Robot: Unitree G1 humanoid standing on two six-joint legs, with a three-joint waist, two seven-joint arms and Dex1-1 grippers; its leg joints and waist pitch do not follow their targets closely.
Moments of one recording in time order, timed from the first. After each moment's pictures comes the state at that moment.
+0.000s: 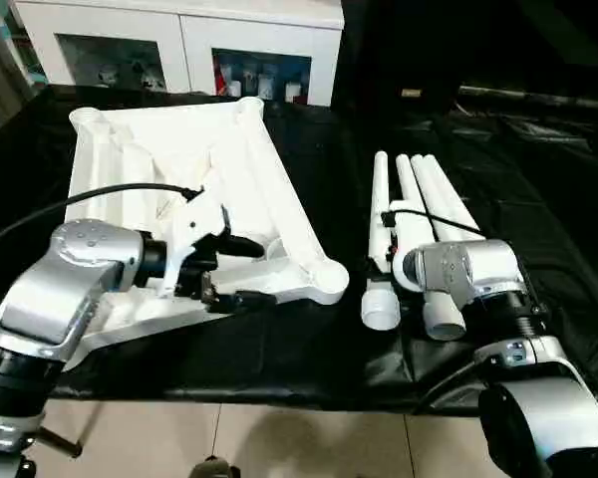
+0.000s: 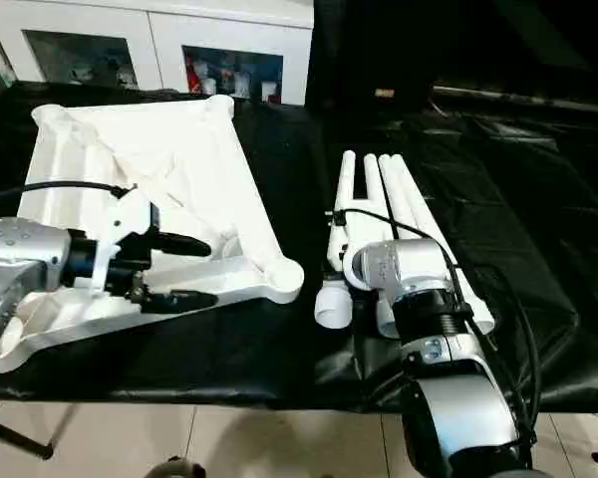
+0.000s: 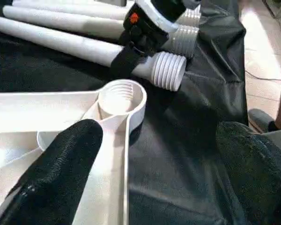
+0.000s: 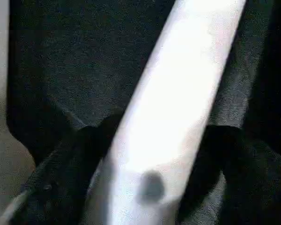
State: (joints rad) left arm -0.48 0.66 -0.17 -0.08 -0.27 0.57 -1.18; right arm -0.78 -0.17 -0.02 0.60 0.16 1.03 0.18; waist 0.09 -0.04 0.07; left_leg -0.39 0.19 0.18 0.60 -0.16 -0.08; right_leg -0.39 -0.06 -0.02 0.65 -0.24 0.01
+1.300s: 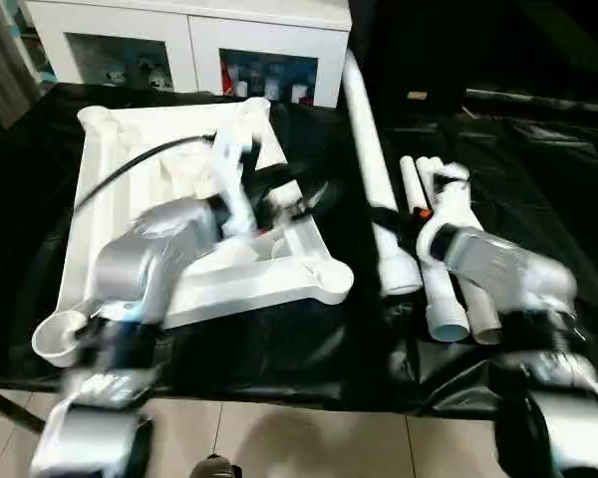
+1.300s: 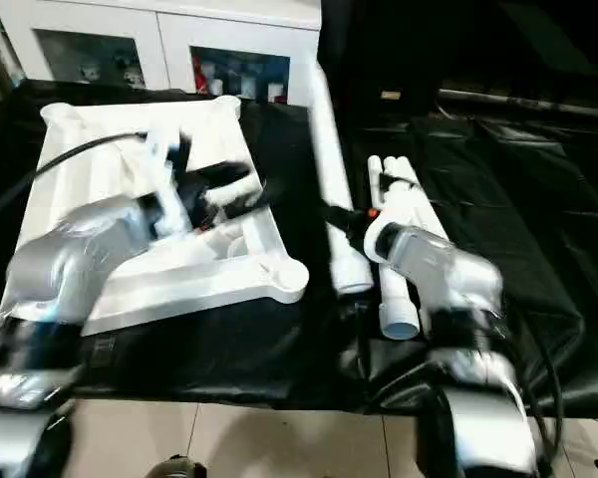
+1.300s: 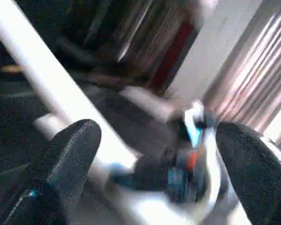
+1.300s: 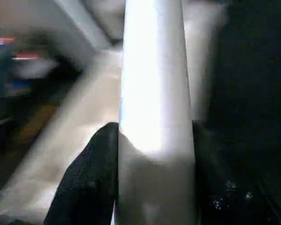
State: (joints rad) left arm -0.76 0.10 0.15 0.16 -0.60 0.79 -0.67; right arm -0.63 -0.22 -0.25 0.31 0.54 0.81 0.71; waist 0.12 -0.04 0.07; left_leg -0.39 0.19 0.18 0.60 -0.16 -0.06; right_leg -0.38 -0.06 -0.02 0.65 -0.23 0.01
